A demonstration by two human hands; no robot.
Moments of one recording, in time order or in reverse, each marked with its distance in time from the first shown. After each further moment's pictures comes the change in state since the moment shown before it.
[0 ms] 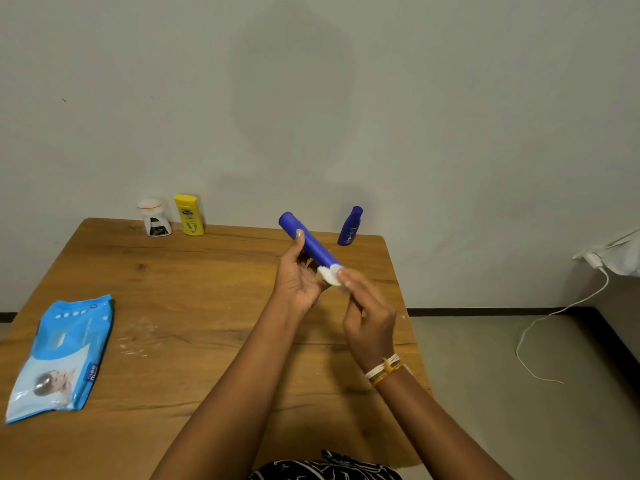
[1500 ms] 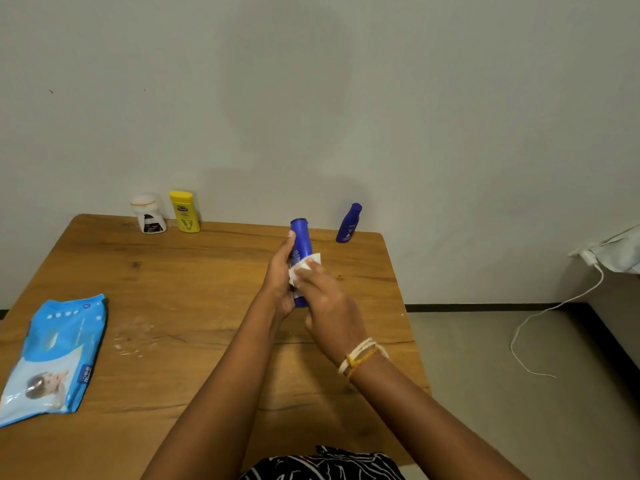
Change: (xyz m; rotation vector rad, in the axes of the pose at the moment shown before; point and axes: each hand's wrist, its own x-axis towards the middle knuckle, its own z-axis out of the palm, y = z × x) left_hand 0.005 0.017 -0.025 0.397 -0.004 -0.031; right_hand 0.015 -0.028 0.028 -0.320 -0.478 -0.089
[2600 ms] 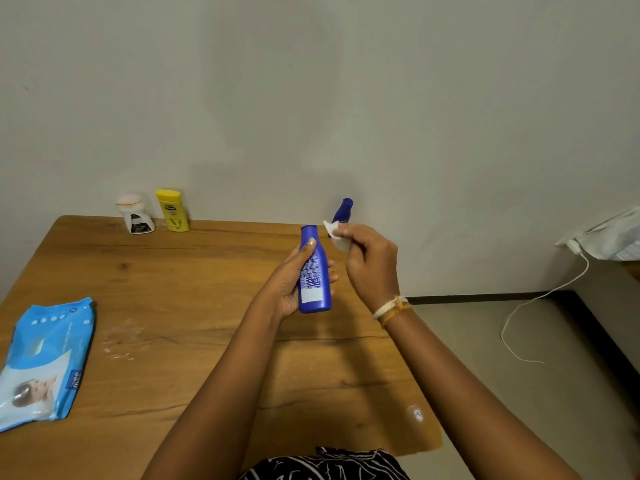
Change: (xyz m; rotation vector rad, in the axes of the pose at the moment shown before) left_hand 0.010 -0.015 0.008 0.160 -0.103 -0.098; right_hand 0.039 0.051 -0.043 0.346 0.311 0.297
